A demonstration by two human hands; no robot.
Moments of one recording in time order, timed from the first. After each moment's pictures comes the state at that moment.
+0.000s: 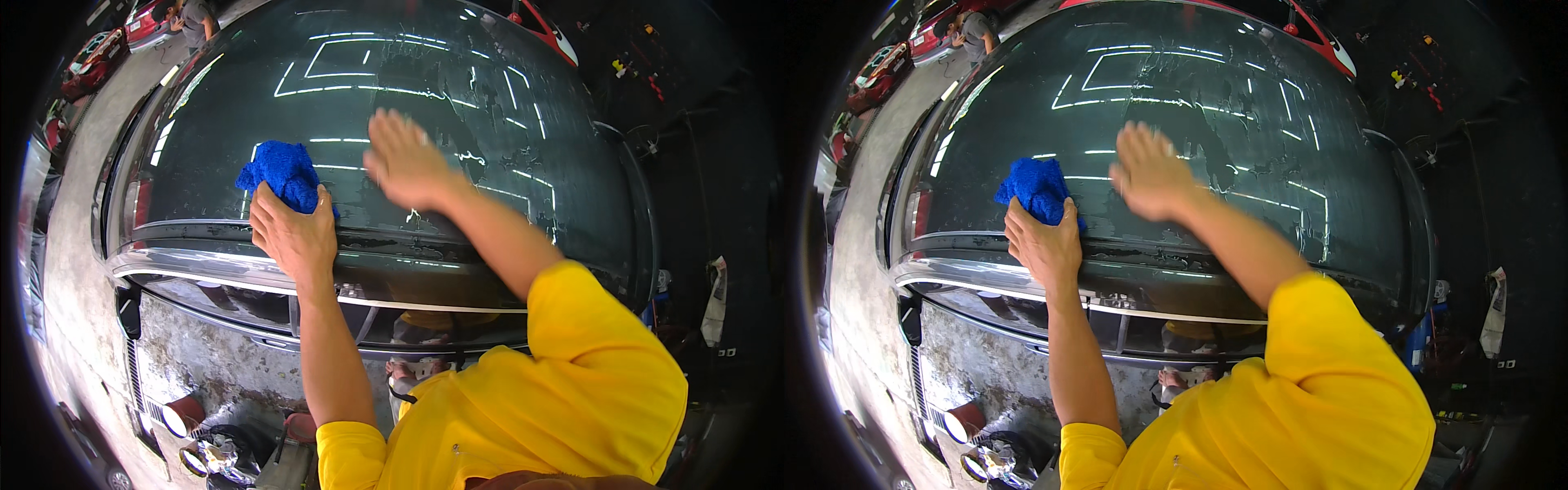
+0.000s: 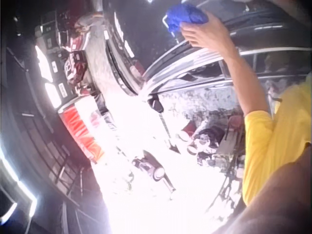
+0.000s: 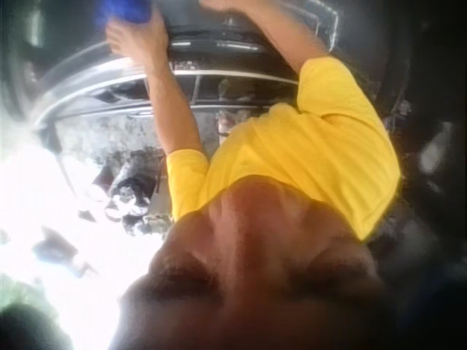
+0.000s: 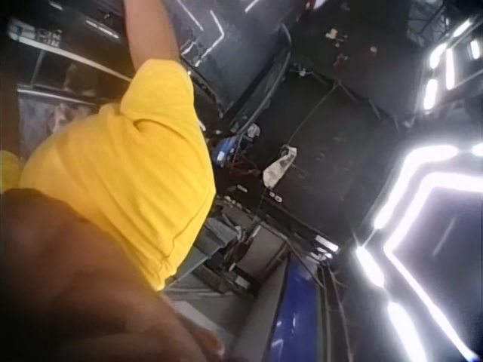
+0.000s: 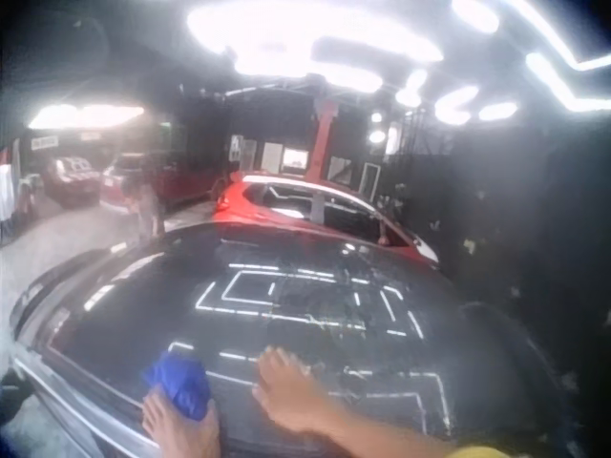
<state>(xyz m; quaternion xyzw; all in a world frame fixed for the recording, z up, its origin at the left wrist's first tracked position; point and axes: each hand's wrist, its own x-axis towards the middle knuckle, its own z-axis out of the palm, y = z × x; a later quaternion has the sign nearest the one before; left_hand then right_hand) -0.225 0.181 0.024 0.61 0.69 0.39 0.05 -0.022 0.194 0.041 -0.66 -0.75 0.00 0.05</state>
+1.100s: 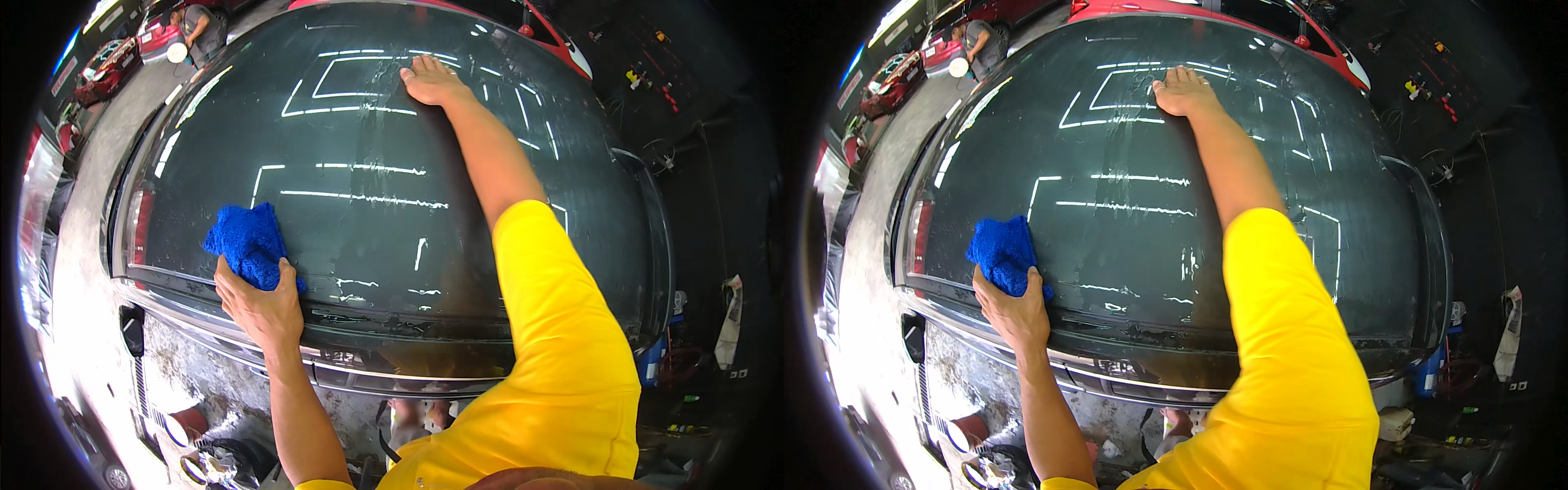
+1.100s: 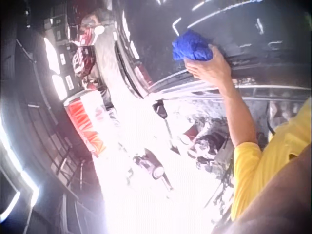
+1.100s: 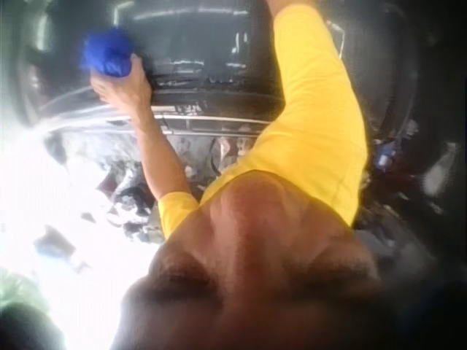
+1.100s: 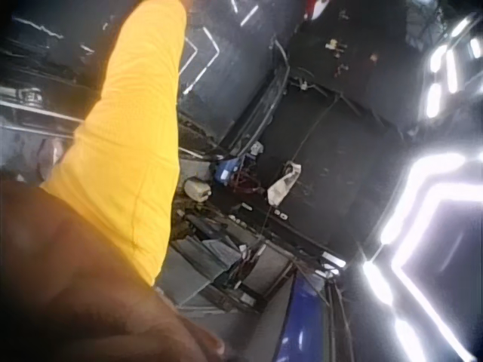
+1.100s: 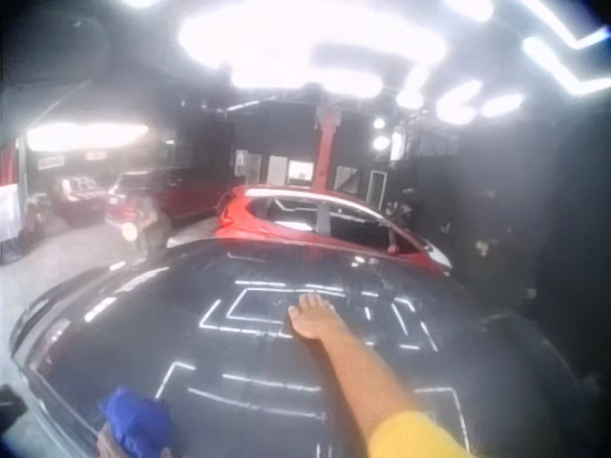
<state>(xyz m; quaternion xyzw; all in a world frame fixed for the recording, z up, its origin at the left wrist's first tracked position) -0.209 0.192 0.020 0.61 0.68 0.40 0.02 0.193 0.387 0.065 -0.80 -0.59 0.00 0.08</state>
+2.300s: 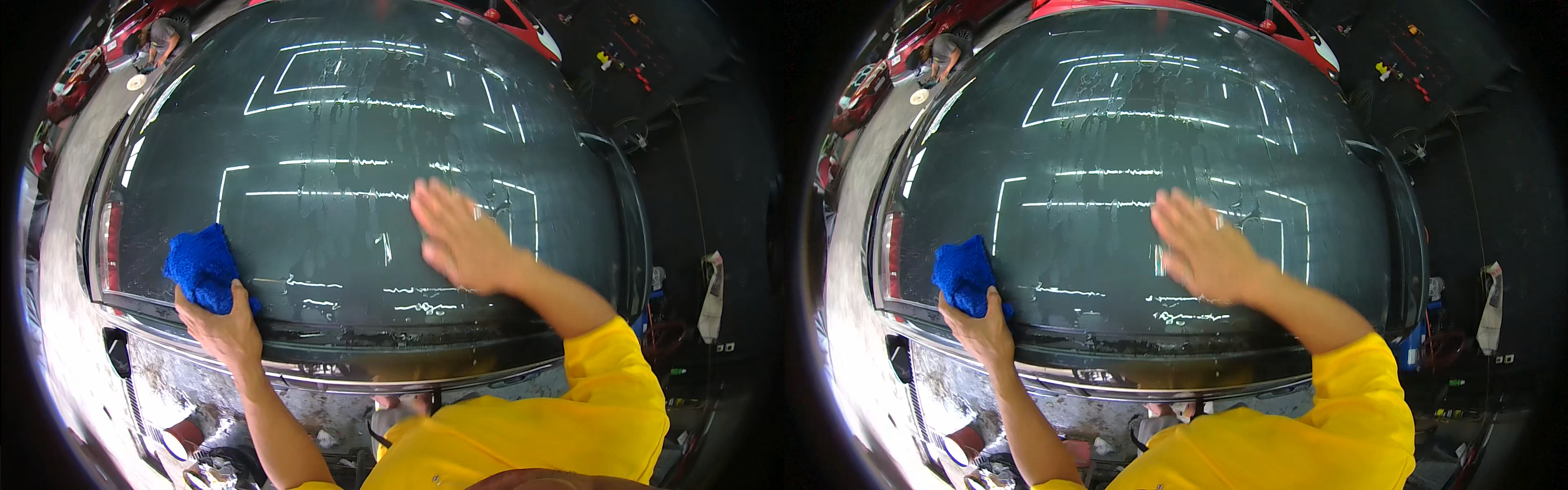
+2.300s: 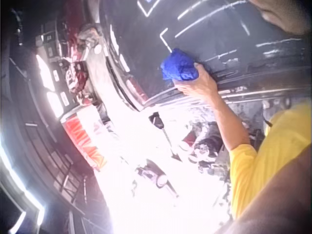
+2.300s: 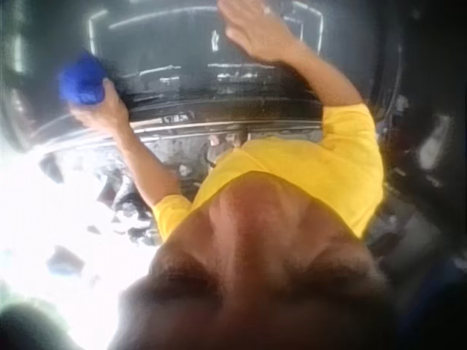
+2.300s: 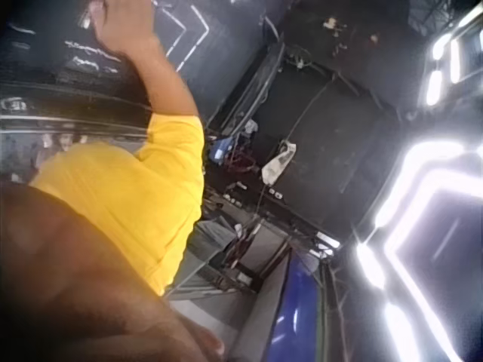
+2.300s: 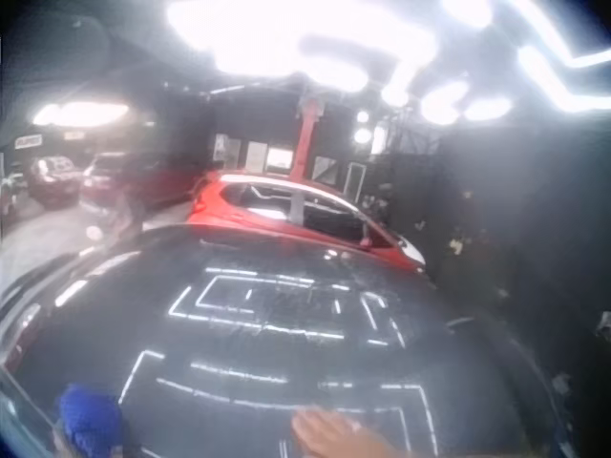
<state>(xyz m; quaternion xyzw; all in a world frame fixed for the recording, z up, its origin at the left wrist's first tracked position) -0.215 0.189 0.007 0.57 0.72 0.39 0.04 0.143 0.090 0.061 -0.62 -0.79 0.02 -0.01</state>
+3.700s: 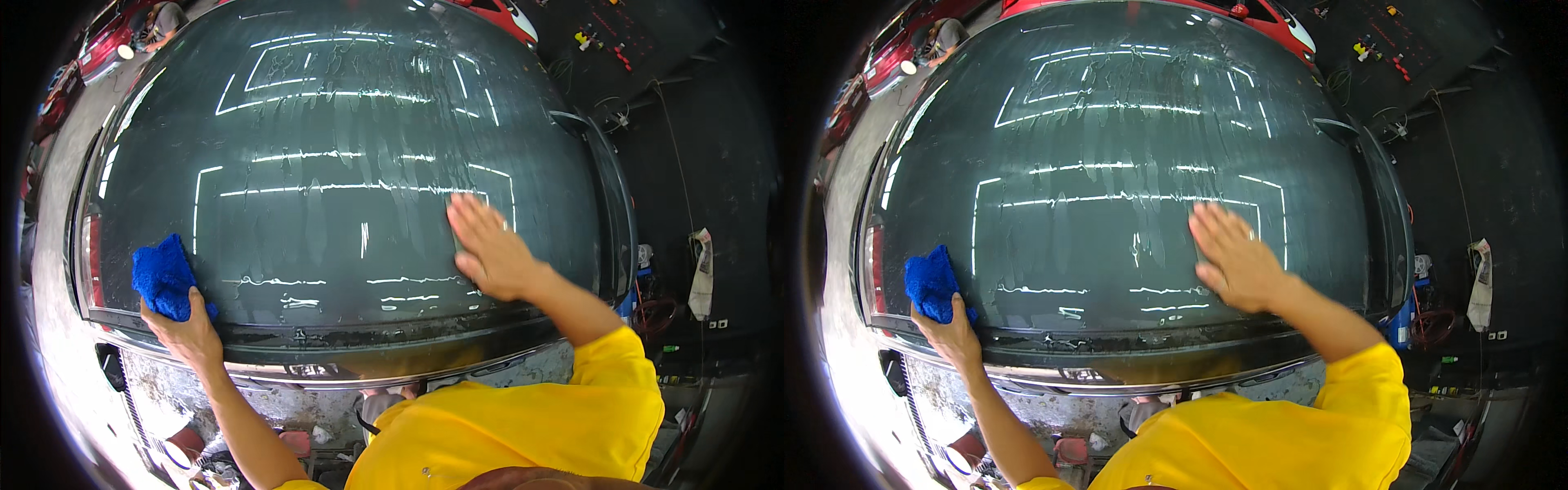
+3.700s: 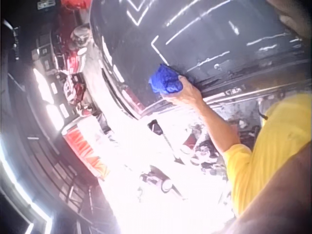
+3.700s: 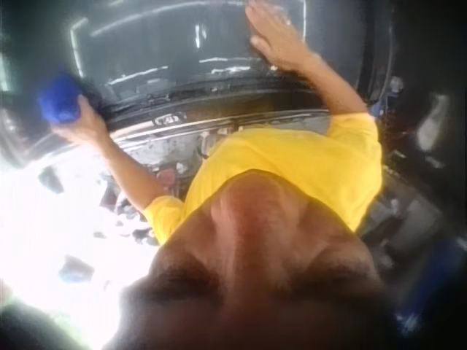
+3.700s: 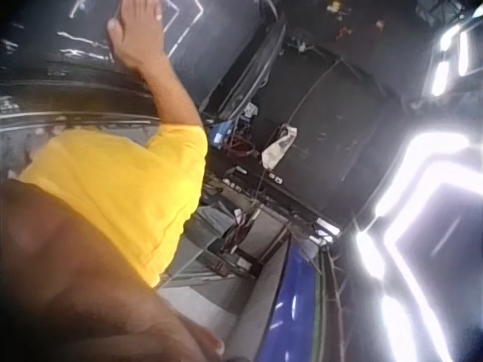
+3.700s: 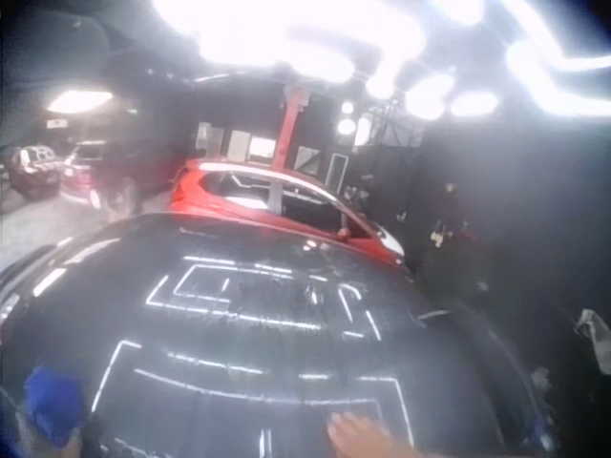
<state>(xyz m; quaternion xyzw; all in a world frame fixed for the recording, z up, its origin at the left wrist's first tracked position) -0.212 0.191 0.004 0.58 0.70 0.41 0.05 0.218 -0.007 0.064 -0.68 -0.73 0.05 -0.02</state>
